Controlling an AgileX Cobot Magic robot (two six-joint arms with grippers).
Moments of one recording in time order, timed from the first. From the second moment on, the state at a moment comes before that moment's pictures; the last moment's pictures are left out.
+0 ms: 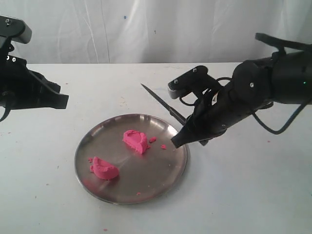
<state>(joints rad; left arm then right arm) -0.28 1.17 -0.79 -0.16 0.31 0.17 0.49 1.69 -1.01 0.12 0.44 -0.27</state>
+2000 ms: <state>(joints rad) -0.28 1.17 -0.79 -0.16 0.29 0.17 0.49 1.84 -1.01 0.39 0.42 -0.43</state>
